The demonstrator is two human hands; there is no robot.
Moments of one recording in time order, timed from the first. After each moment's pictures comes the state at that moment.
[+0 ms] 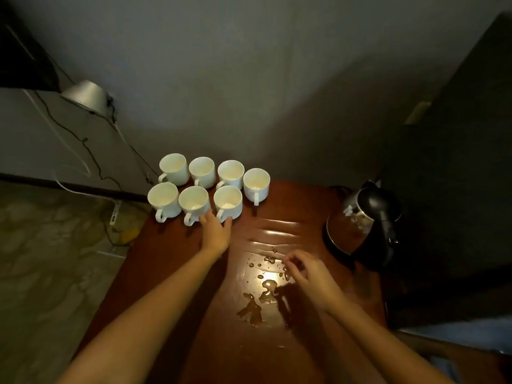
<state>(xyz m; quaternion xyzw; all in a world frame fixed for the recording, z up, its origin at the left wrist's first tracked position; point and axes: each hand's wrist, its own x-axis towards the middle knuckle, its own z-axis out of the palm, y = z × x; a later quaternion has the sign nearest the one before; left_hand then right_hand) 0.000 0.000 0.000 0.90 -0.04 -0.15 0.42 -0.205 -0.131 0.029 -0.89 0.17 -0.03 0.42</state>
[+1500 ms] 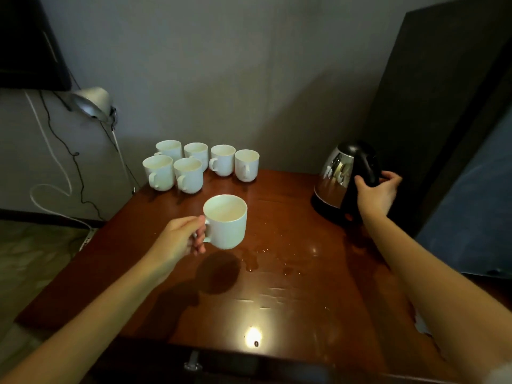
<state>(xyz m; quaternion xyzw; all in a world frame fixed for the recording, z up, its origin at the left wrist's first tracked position) -0.141 0.151 -0.022 0.72 -0.21 -0.22 0.62 -0.266 -0.192 0.001 -0.62 0.46 -0.48 0.41</state>
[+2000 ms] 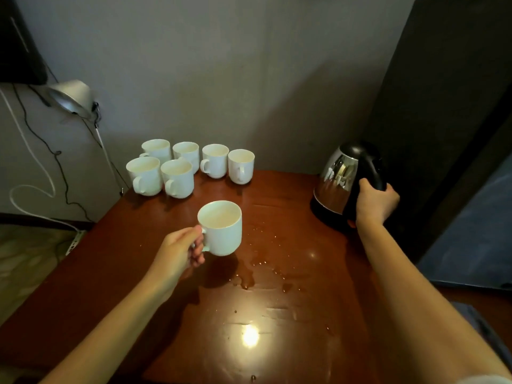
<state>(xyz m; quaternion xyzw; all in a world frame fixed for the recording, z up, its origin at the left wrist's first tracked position) -0.120 0.120 -0.049 0.70 -0.15 -0.22 0.66 -0.240 -0.195 -0.004 -0.53 0.48 -0.53 0.46</state>
